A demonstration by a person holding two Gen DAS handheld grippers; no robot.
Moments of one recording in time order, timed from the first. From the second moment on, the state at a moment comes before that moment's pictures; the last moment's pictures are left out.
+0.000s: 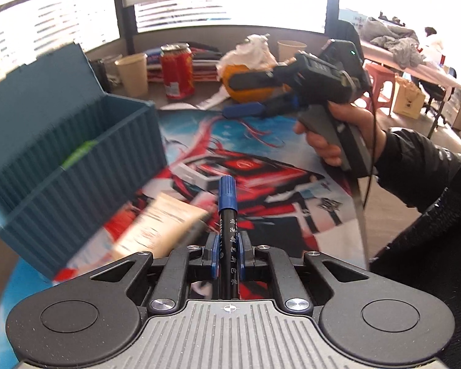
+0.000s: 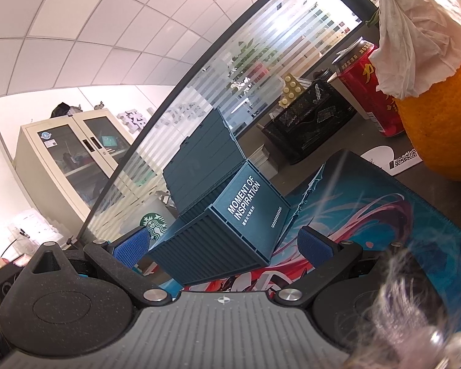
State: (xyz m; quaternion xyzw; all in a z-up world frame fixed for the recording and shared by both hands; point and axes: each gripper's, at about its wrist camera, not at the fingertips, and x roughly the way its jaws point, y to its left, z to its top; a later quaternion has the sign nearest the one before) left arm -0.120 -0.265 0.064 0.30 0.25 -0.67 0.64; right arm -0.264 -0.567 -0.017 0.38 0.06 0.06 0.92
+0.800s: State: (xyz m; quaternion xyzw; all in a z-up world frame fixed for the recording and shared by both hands) left arm -0.029 -0.319 0.141 0.34 0.19 -0.66 0.64; right arm -0.264 -0.565 -0.018 0.38 0.05 0.07 0.92
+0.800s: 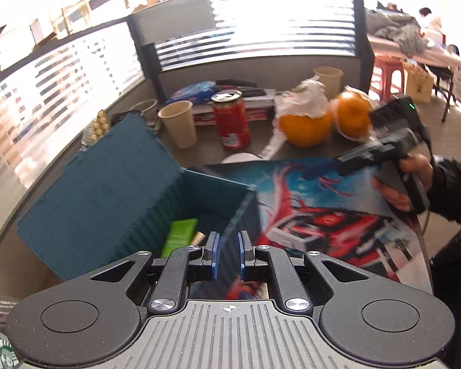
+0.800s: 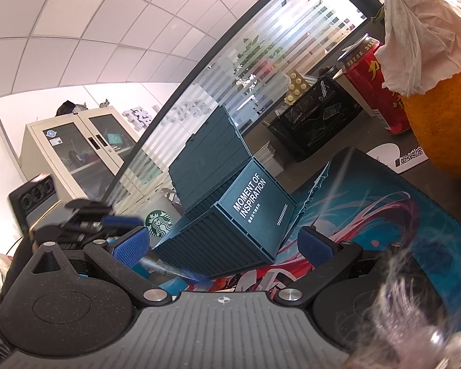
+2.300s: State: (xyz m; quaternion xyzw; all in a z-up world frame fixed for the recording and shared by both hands) left arm -0.025 -0.229 0.050 0.33 0.26 -0.60 0.68; right arm -0.260 -0.569 -0.020 0.38 0.06 0.06 0.92
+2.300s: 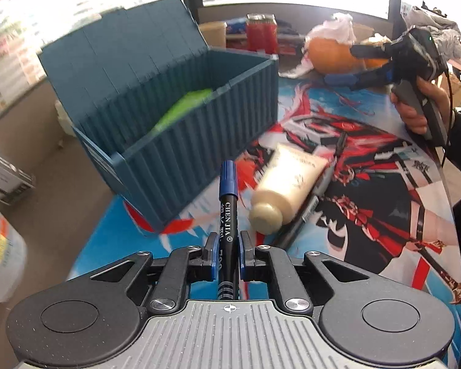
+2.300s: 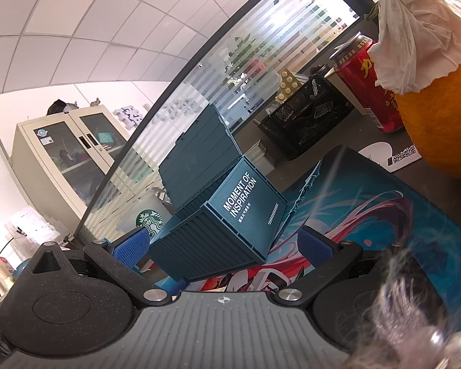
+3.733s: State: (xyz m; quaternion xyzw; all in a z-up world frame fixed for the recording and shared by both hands) left arm 0.050 -0.351 0.102 0.39 0.21 -0.63 0.64; right arm -0.263 -0.570 -0.019 0.38 0.06 0.08 0.92
